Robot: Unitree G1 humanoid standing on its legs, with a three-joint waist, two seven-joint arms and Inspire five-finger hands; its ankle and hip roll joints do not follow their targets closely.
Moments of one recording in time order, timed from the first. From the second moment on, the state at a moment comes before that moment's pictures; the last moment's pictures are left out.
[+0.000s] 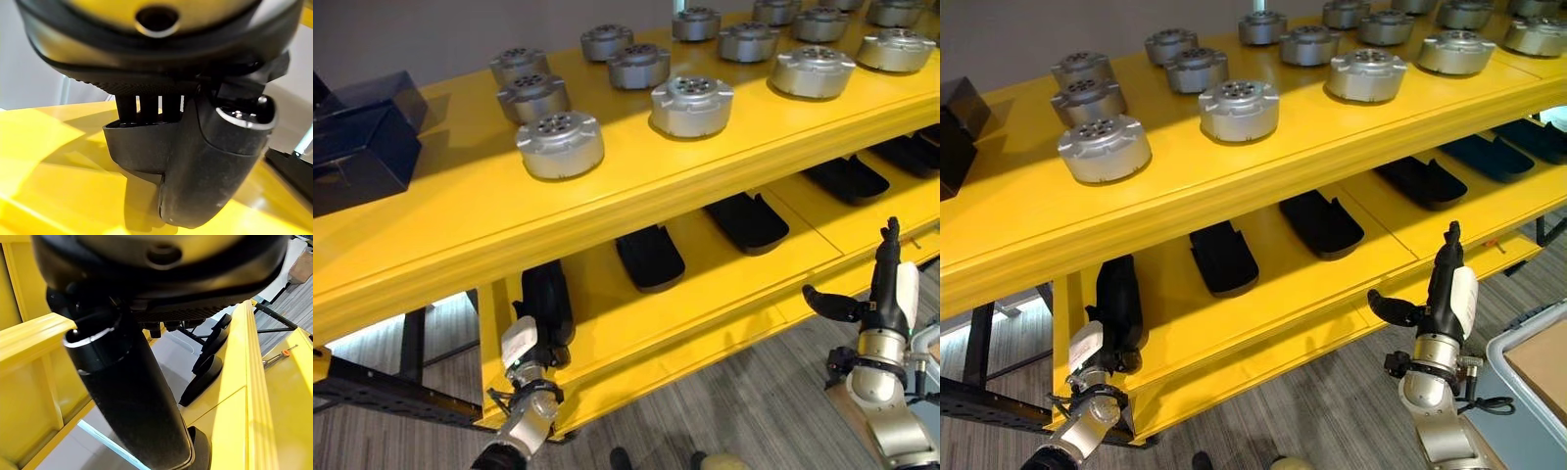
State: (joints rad) left arm -0.11 0.37 -0.35 0.56 0.28 0.24 0.63; right arm 0.10 -0.59 -0.02 0.01 -0.06 -0.07 -0.55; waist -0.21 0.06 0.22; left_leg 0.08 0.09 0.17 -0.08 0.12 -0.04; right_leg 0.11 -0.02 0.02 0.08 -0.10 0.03
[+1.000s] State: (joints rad) left arm -0.20 0.34 -0.31 0.68 0.20 0.28 0.71; right arm 0.11 -0.60 -0.02 0.01 -0.08 -0.10 -0.48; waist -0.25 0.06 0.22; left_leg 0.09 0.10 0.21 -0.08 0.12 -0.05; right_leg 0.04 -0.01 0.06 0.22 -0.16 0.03
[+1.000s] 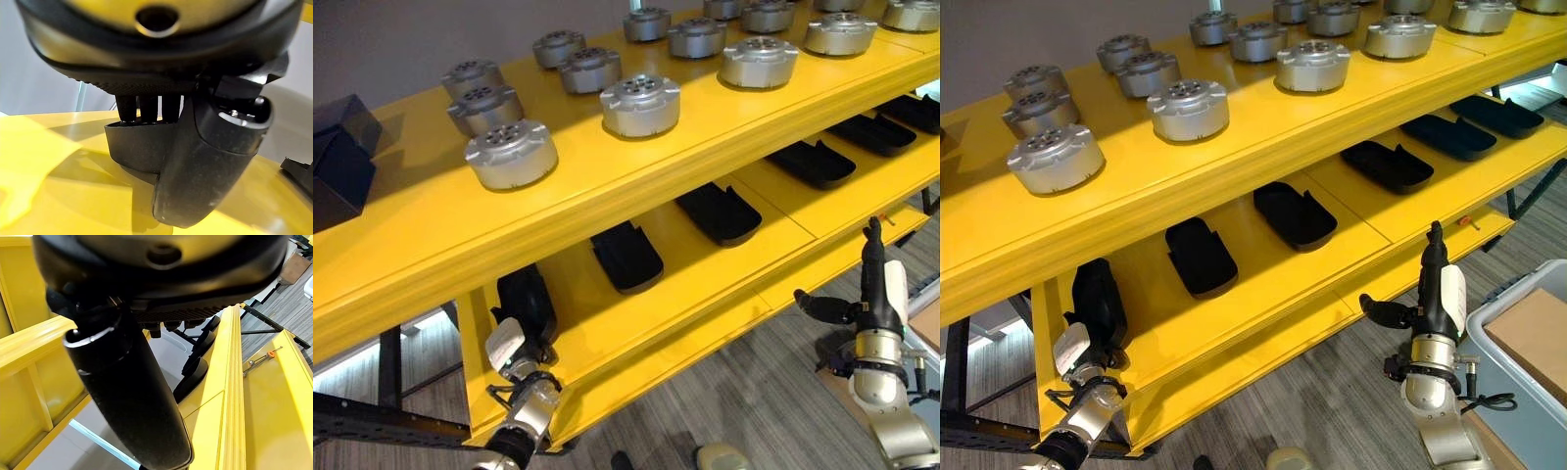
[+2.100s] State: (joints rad) left arm -0.21 0.38 -0.32 0.59 0.23 0.24 0.62; right arm 0.12 -0.60 -0.02 0.01 -0.12 -0.10 -0.47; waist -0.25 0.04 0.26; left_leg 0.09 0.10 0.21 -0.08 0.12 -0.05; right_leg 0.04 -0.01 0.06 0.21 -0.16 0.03
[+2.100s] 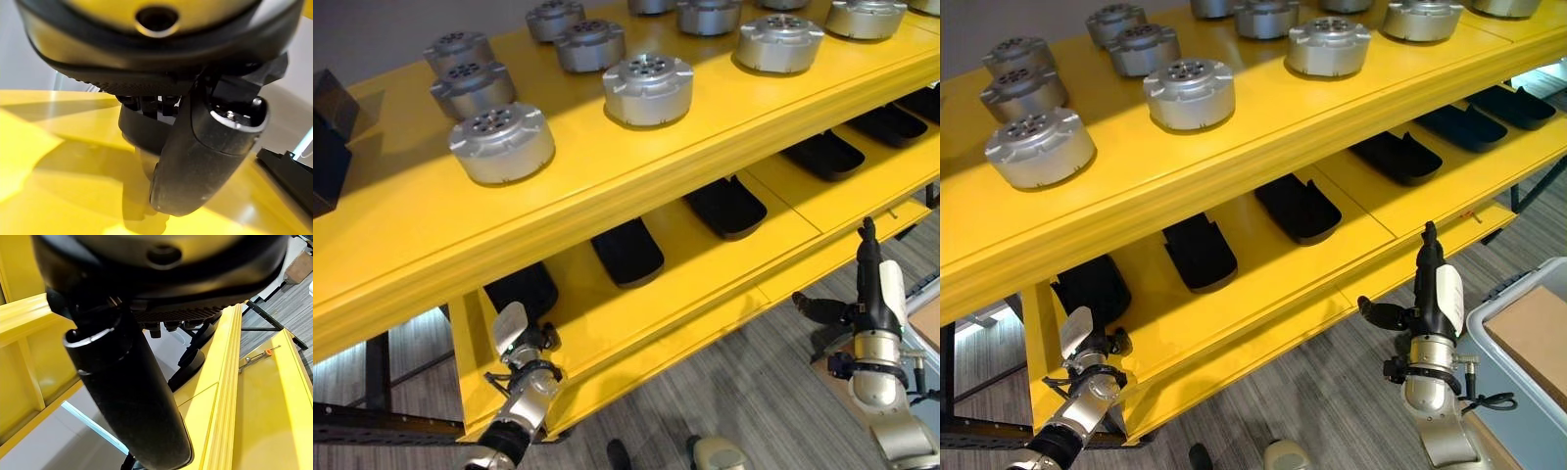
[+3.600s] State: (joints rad) left arm -0.17 0.49 -0.40 0.36 0.44 0.33 0.52; right arm 0.12 -0.63 -0.02 0.01 -0.12 -0.08 -0.50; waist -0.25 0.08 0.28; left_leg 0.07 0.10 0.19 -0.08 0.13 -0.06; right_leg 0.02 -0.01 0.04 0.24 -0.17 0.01
